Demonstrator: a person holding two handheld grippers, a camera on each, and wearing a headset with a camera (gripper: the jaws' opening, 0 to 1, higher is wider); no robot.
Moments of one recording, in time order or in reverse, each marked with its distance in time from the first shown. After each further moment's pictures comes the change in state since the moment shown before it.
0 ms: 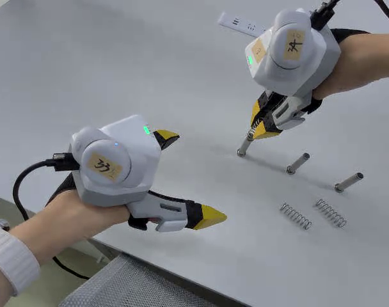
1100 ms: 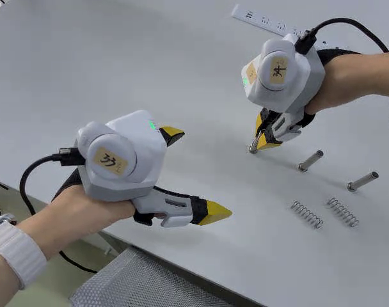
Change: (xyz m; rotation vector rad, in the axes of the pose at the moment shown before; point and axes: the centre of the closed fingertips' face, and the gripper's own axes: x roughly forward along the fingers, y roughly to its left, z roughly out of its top) left arm -0.005 0.003 -0.007 -0.022 0.002 0.011; right arm 0.037 0.008 -0.006 0.020 0.062 0.038
